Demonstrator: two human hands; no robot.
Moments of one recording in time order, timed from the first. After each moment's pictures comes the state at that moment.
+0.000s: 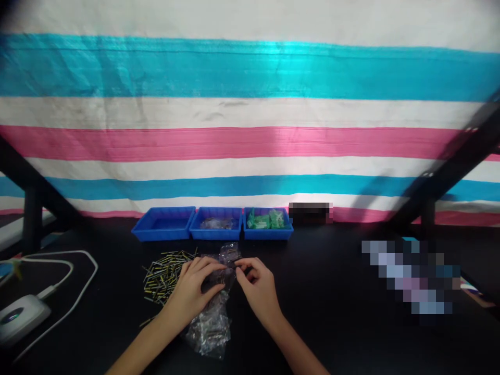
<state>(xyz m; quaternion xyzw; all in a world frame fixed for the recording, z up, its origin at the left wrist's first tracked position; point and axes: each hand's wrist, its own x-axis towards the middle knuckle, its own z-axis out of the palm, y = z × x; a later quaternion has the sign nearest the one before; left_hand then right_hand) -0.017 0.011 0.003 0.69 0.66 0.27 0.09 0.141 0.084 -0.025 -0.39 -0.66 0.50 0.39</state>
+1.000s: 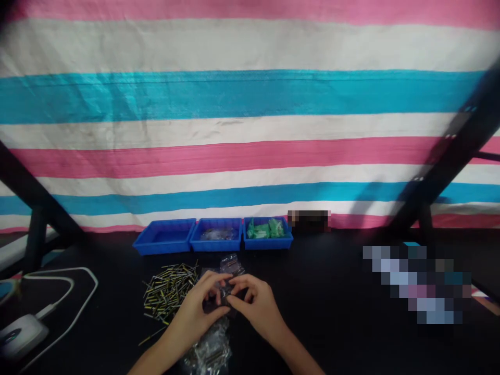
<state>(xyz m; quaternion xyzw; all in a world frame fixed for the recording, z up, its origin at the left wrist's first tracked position) -0.002 0.010 0.002 0.62 0.59 0.43 0.27 0.146 0.084 -0.022 -0.33 -0.70 0.55 0.32</state>
